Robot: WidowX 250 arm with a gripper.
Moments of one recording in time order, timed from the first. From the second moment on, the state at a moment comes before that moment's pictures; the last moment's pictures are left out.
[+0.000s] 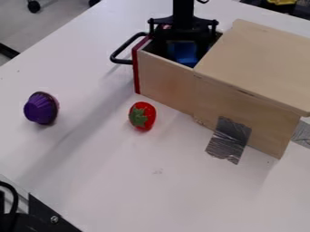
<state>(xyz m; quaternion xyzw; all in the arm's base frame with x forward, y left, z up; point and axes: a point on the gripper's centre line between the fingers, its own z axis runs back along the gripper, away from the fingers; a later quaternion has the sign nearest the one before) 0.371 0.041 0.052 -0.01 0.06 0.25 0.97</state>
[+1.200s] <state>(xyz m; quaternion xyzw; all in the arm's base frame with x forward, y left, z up) 0.358 0.029 0.095 -0.06 0.02 0.27 0.96</state>
